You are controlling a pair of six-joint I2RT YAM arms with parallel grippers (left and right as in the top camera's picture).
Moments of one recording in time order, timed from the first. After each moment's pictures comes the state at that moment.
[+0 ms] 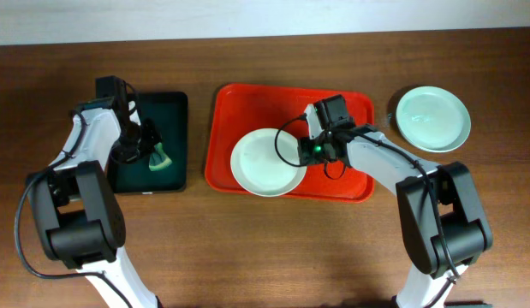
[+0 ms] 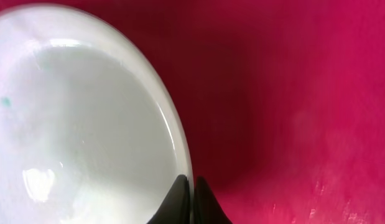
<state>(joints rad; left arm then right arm) 0.16 2.05 1.48 -0.84 0.12 -0.28 0.32 1.93 1.16 -0.35 -0.25 0.18</state>
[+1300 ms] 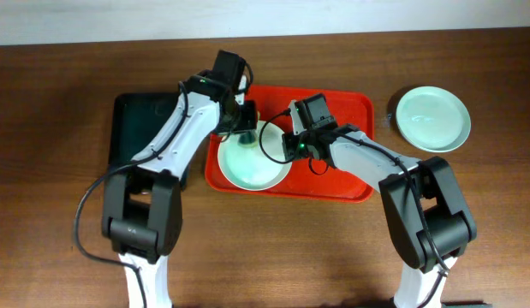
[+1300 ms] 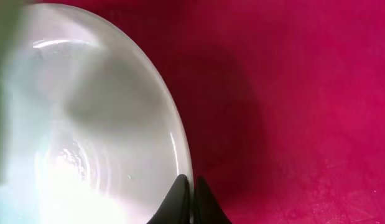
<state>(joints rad) -0.35 2.10 1.73 -0.86 0.16 -0.34 0.39 1.99 1.22 -0.27 -0.18 0.21</state>
